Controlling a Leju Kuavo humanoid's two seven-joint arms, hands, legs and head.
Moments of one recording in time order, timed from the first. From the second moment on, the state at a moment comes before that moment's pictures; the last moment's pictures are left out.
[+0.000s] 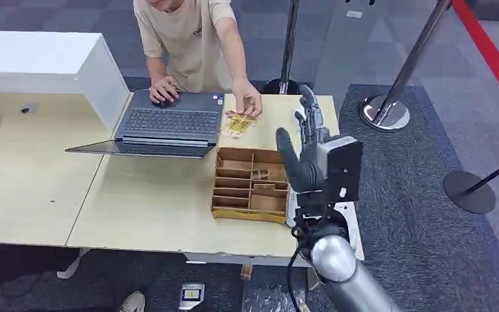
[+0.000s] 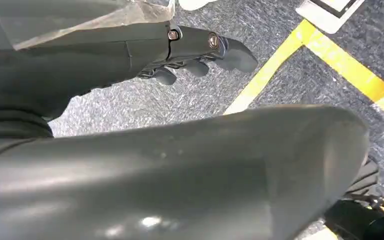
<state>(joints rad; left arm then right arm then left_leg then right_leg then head) -0.20 -0.05 -1.00 -0.20 -0.01 0.09 0.23 -0.40 -0.04 0.45 -1.59 0.37 -0.54 -0.05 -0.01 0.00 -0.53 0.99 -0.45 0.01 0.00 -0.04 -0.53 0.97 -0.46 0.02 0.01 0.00</state>
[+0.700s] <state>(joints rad) -0.22 -0.05 -1.02 -0.20 -0.08 0.02 0.24 -0.61 -0.20 0.67 -1.25 1.23 -0.56 0.04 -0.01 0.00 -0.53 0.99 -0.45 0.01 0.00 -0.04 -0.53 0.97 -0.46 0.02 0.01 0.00</state>
